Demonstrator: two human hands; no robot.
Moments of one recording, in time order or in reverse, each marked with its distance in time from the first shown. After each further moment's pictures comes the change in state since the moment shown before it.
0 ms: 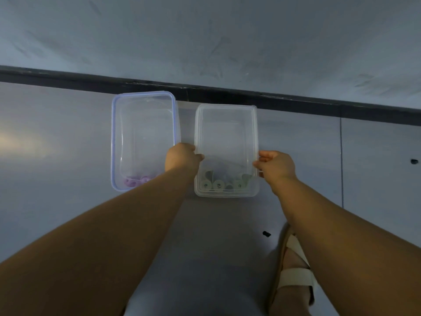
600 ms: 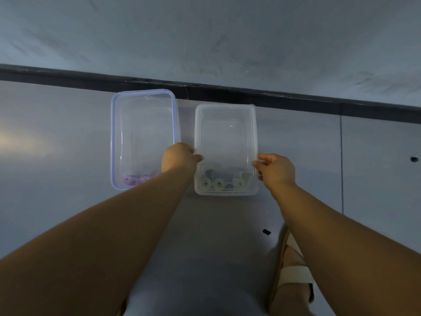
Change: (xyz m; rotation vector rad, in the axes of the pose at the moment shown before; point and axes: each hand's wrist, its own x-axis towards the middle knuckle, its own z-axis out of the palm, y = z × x) left_hand -0.002 -0.004 -0.005 0.058 -0.031 -0.002; right_hand -0.006 0.013 0.002 -0.070 0.023 -0.083
